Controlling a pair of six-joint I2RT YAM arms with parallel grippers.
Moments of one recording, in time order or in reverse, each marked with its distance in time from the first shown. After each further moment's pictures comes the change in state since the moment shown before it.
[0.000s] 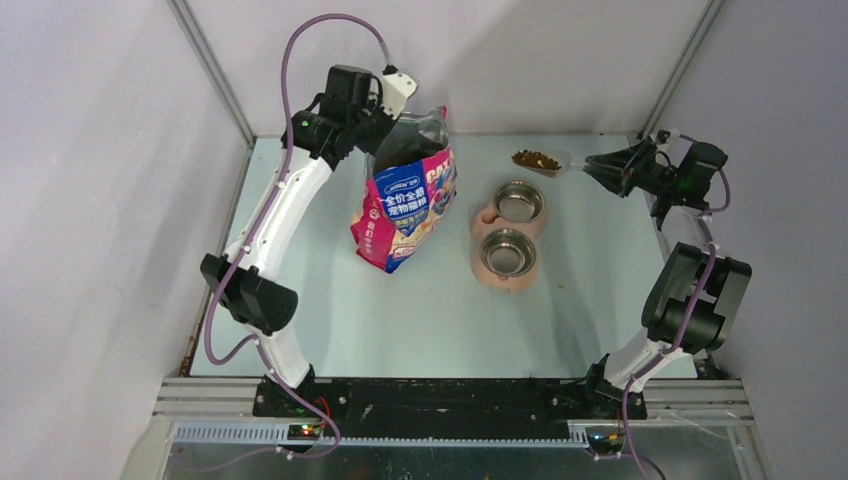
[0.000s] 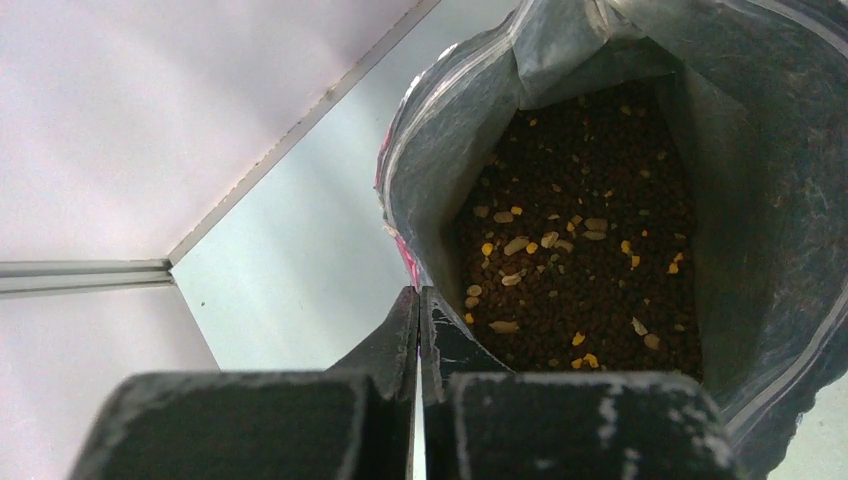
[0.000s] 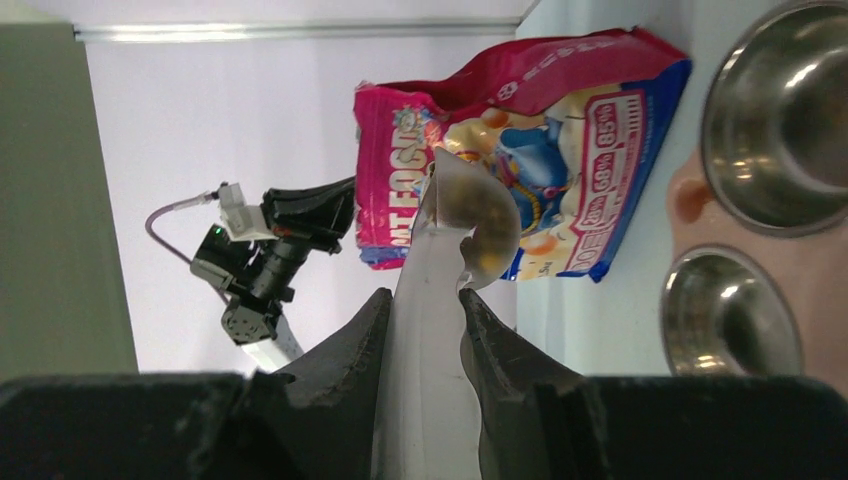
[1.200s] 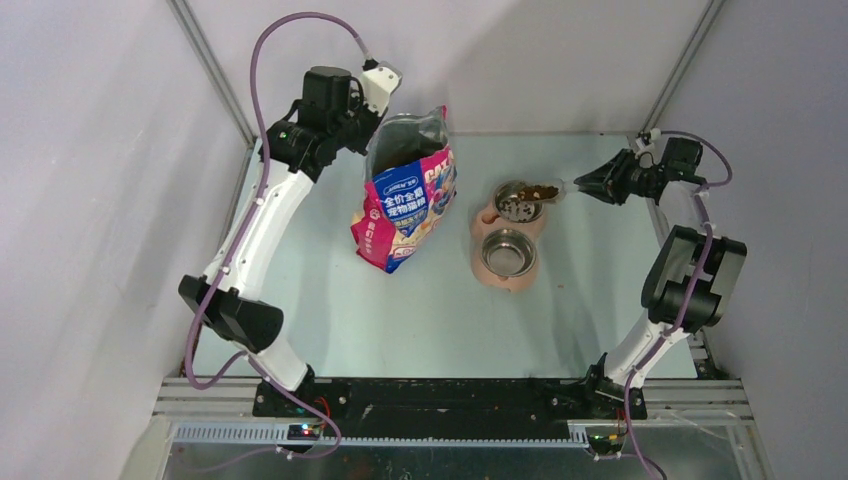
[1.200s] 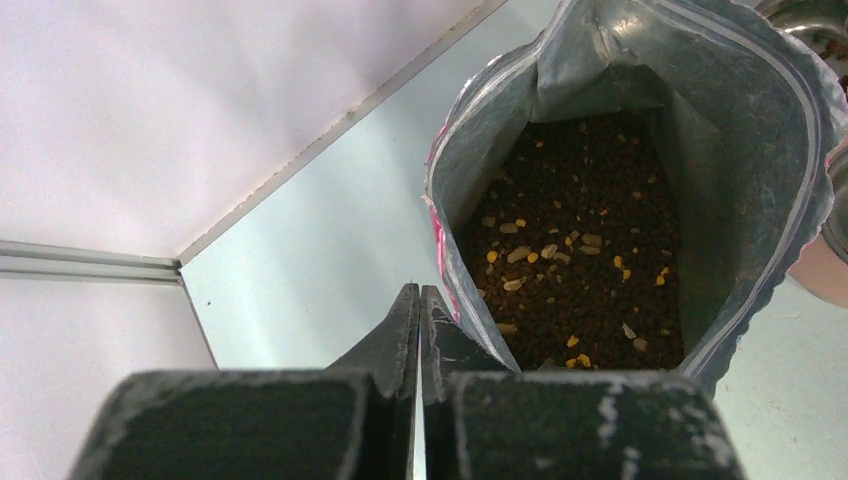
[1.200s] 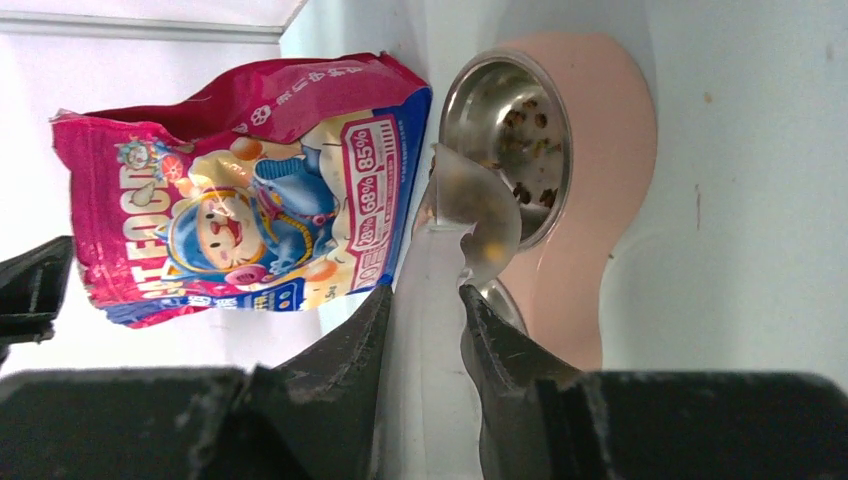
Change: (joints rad) left arm 0.021 -0.129 -0.097 0.071 0.014 -0.045; right arm 0.033 0.130 0.214 -0.727 0.298 -0.806
